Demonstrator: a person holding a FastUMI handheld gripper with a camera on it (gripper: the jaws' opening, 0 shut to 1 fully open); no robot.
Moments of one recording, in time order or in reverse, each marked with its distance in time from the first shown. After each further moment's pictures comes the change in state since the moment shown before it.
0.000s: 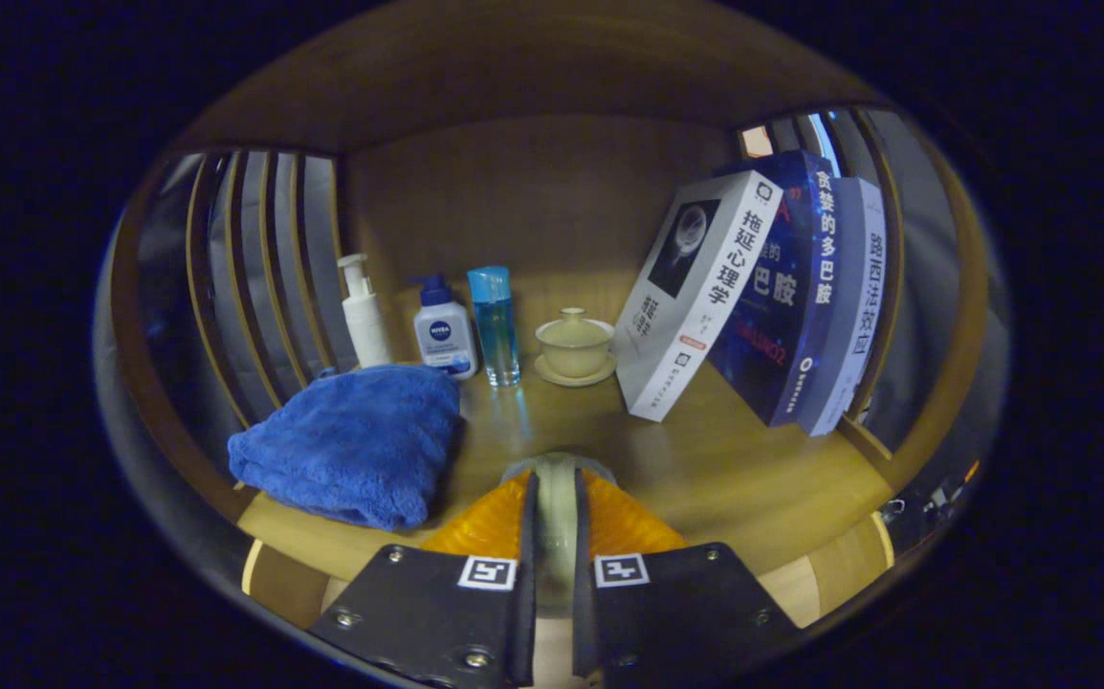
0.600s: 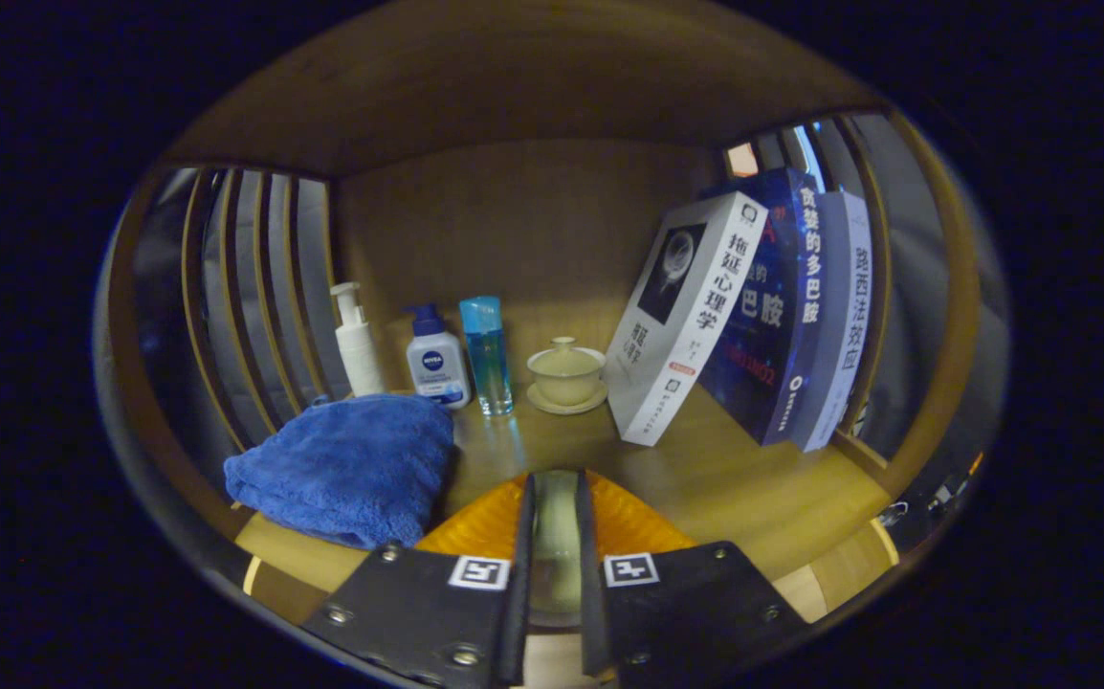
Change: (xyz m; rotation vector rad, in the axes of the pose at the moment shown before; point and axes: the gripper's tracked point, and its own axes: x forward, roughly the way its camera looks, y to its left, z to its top) arm -0.019 -0.005 0.023 0.014 -0.115 -0.035
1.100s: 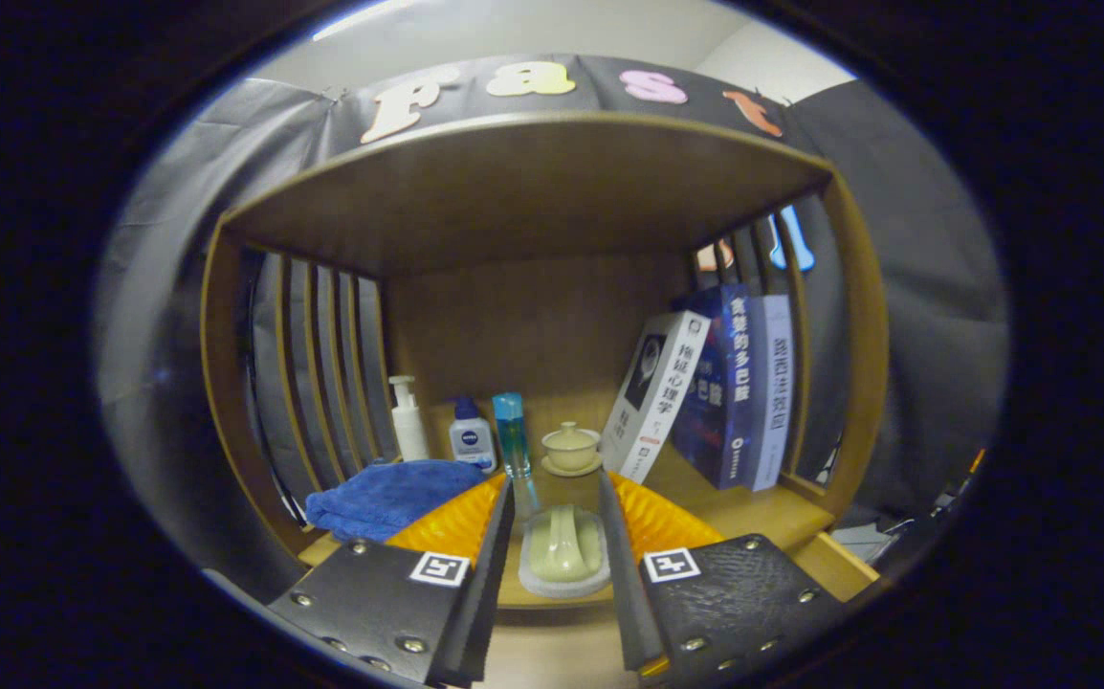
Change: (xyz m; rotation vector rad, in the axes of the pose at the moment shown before) arm -0.114 -0.007 0.042 0.017 -0.283 0.020
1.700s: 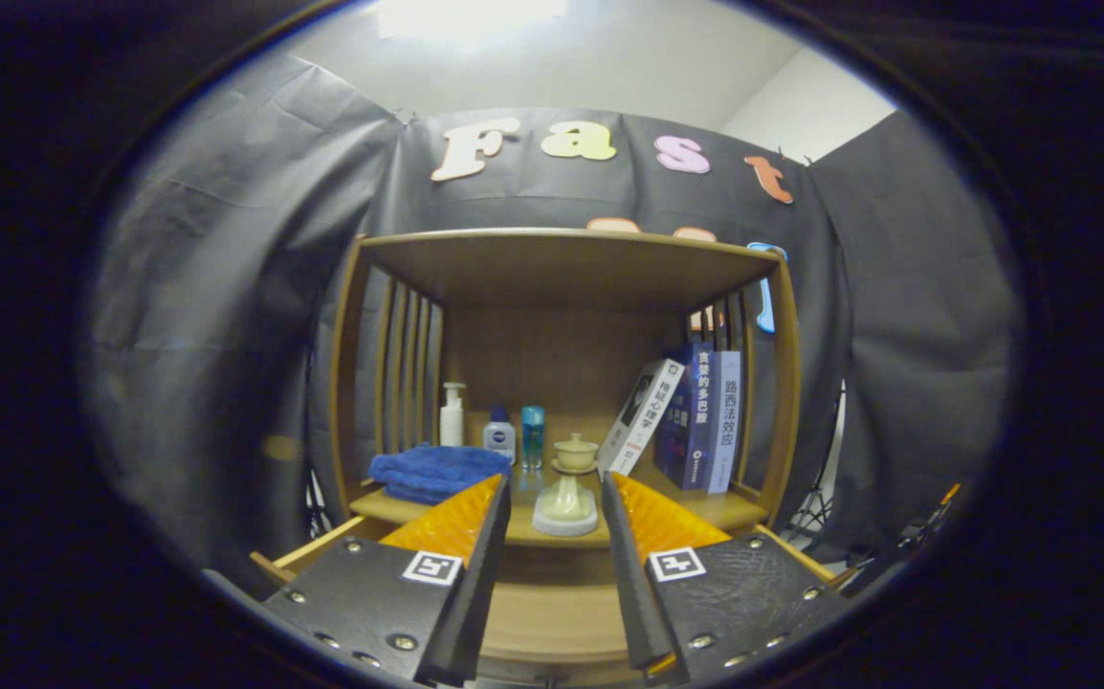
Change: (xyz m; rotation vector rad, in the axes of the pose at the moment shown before) arm -0.144 0.014 -0.018 -0.112 -0.132 0.075
